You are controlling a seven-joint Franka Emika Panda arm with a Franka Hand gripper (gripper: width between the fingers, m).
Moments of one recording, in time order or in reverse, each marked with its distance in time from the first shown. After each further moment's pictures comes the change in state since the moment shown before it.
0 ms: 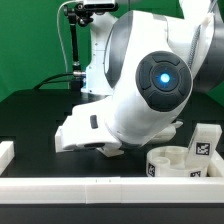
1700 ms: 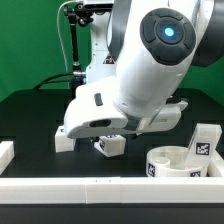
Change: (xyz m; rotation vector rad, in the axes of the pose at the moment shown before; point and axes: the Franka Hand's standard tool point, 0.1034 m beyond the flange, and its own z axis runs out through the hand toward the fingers) arm -0.010 -0.005 -0.021 -0.012 0.136 -0.026
